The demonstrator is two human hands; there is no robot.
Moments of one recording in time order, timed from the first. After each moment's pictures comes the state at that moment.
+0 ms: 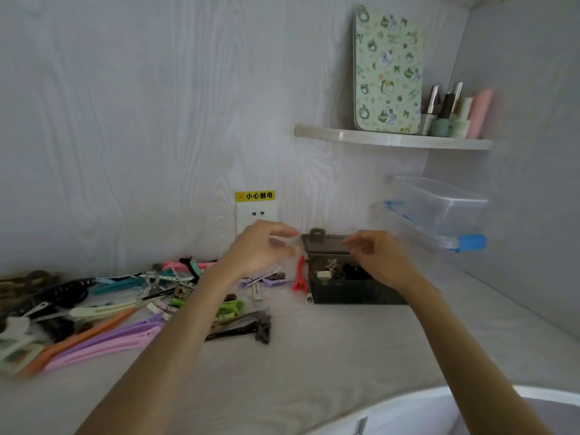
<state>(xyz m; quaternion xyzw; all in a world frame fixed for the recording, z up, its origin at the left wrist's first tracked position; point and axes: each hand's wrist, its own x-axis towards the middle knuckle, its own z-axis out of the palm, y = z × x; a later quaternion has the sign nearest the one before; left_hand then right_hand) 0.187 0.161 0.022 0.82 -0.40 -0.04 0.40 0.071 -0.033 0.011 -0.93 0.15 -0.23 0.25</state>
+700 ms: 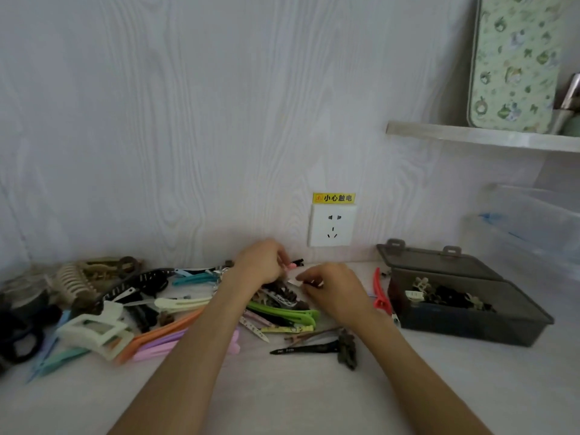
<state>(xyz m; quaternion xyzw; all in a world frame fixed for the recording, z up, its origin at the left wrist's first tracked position) 0.267 0.236 -0.017 0.94 -0.25 -0.03 0.23 0.182 0.102 -0.045 -0.97 0.00 -0.17 0.19</state>
